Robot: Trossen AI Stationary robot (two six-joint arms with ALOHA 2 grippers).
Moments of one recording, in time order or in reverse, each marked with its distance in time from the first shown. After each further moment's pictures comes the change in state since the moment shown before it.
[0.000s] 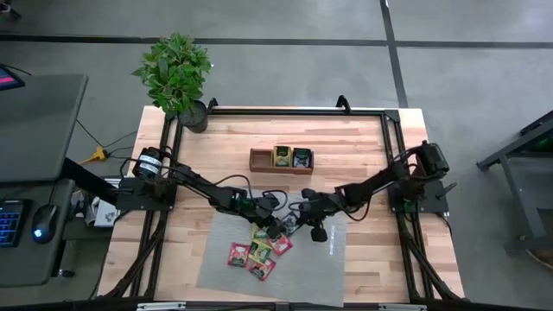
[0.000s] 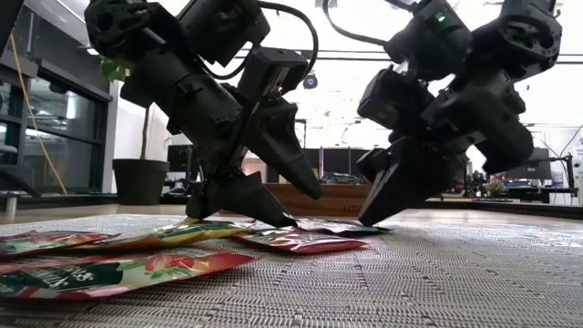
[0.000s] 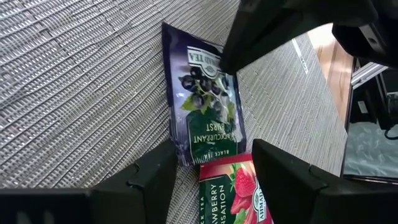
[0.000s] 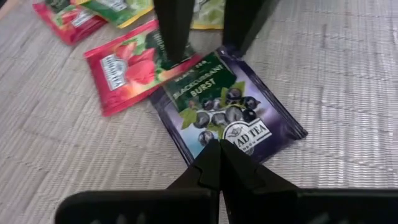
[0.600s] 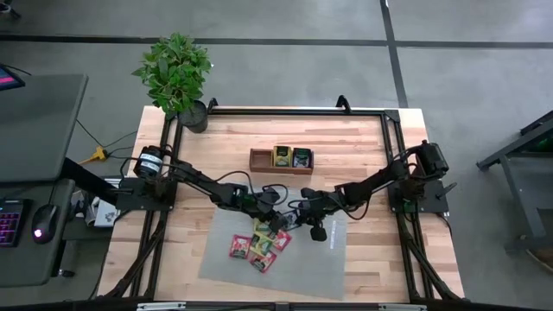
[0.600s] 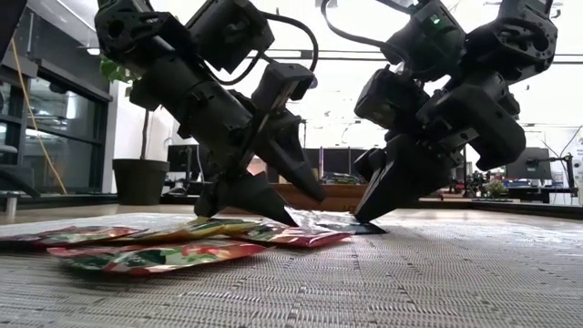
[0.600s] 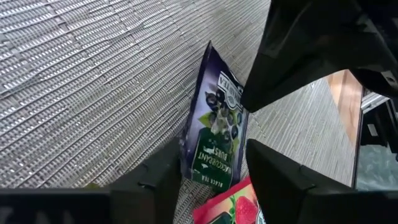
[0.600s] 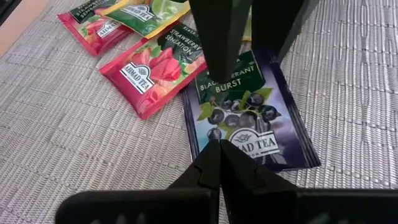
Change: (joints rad) left arm 0.033 0.000 0.000 0.003 -0.035 0.001; right arm -0.008 0.000 0.000 0.017 -0.028 0.002
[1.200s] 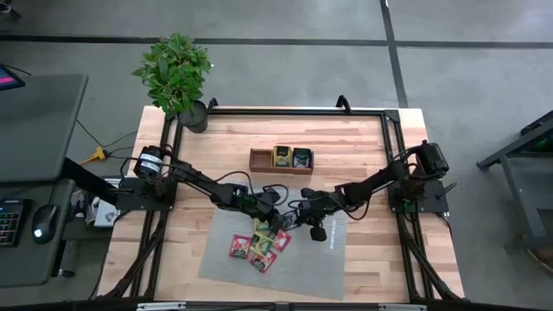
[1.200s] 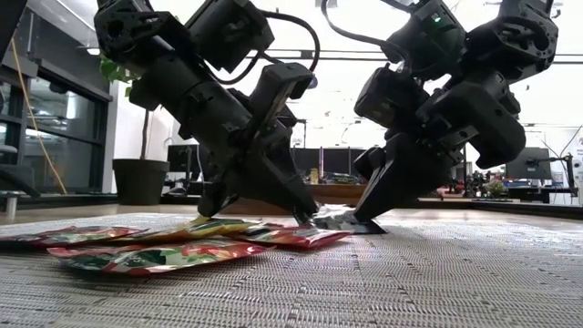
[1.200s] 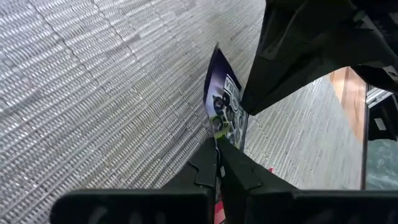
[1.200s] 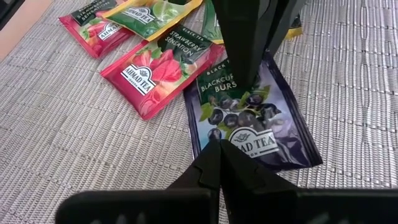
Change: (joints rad) left arm -0.001 0.000 0.000 0.004 -0.019 0.061; right arm 0.000 -0.002 0.001 0.000 0.004 0.009
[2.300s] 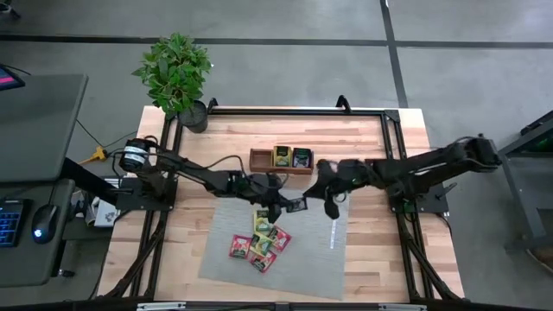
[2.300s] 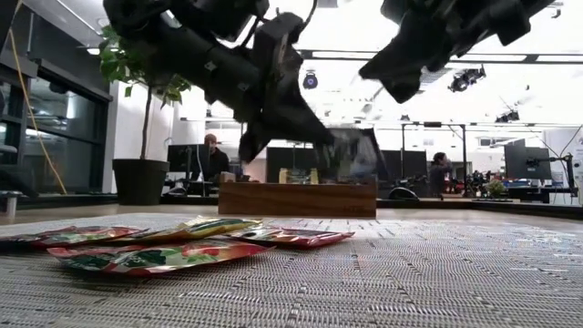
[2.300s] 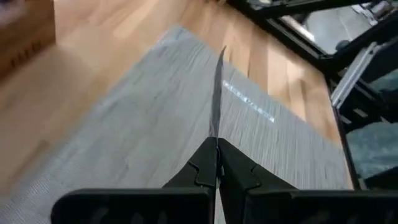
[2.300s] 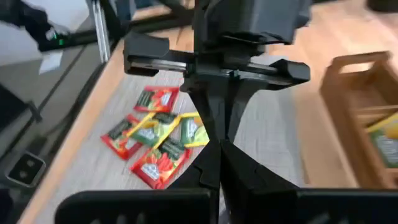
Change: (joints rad) left arm 0.097 -0.148 0.000 0.028 0.035 0.401; right arm -0.118 -0.555 0.001 -0.312 0.026 0.061
